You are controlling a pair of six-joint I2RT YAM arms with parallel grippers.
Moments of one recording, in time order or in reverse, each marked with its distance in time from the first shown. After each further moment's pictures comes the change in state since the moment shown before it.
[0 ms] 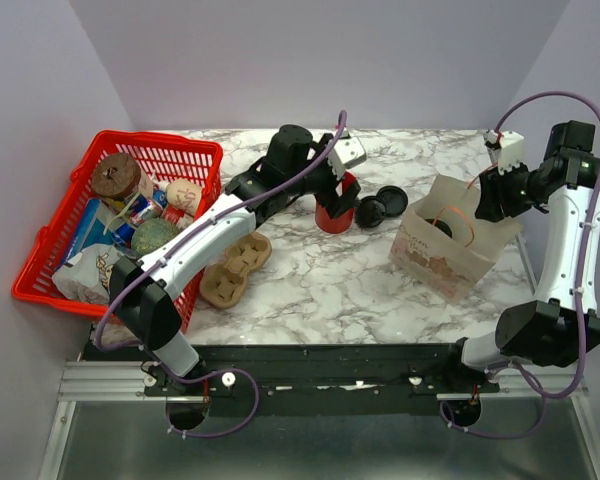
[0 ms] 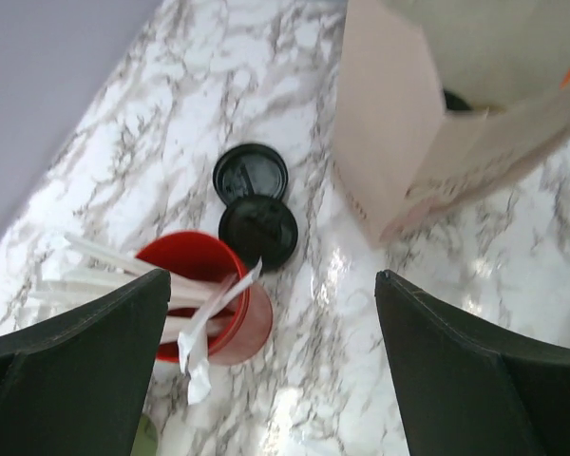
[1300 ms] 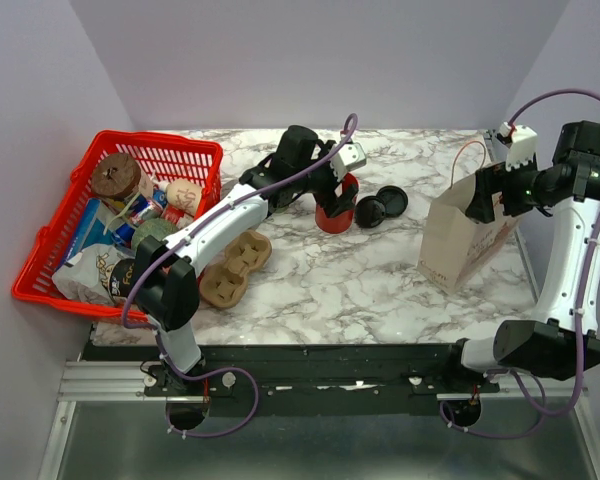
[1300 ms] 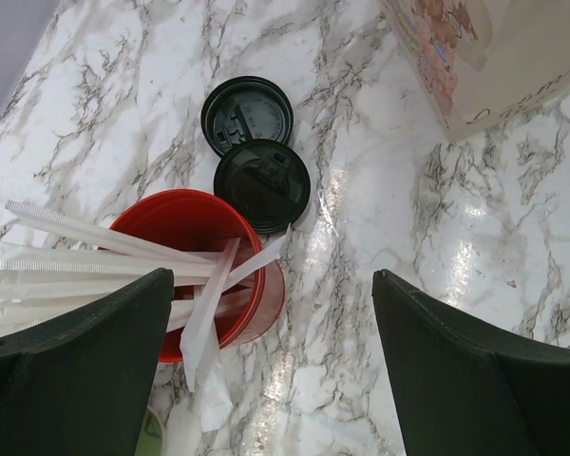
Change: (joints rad) left arm 0.063 0.146 0.014 -0.027 0.074 0.090; right arm -0.001 -0.064 0.043 -0.005 -0.076 0.143
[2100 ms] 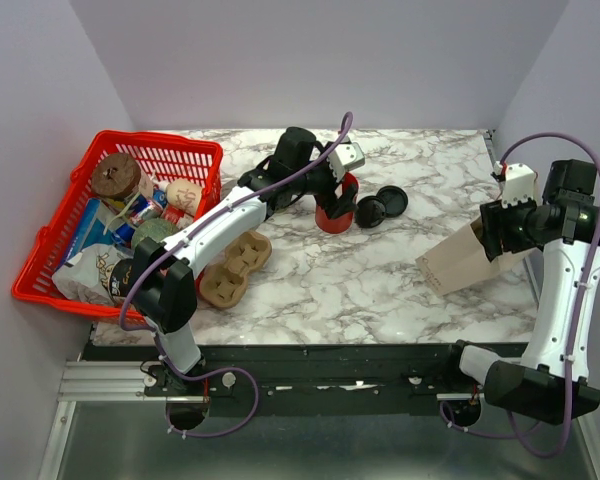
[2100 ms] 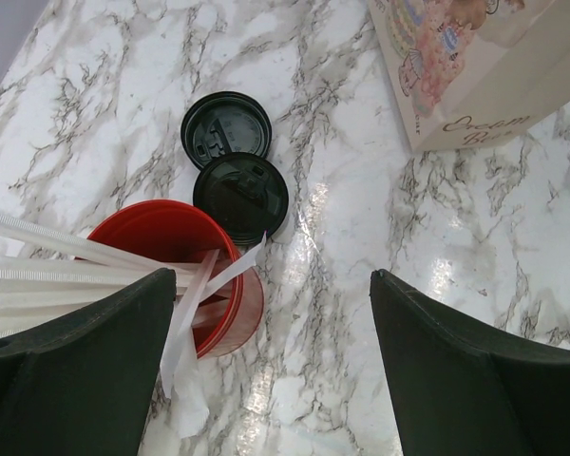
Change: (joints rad) left arm -0.001 -0.021 -0.034 0.045 0.045 -0.050; right arm -0.001 -0.237 -0.267 0.005 0.243 0.017
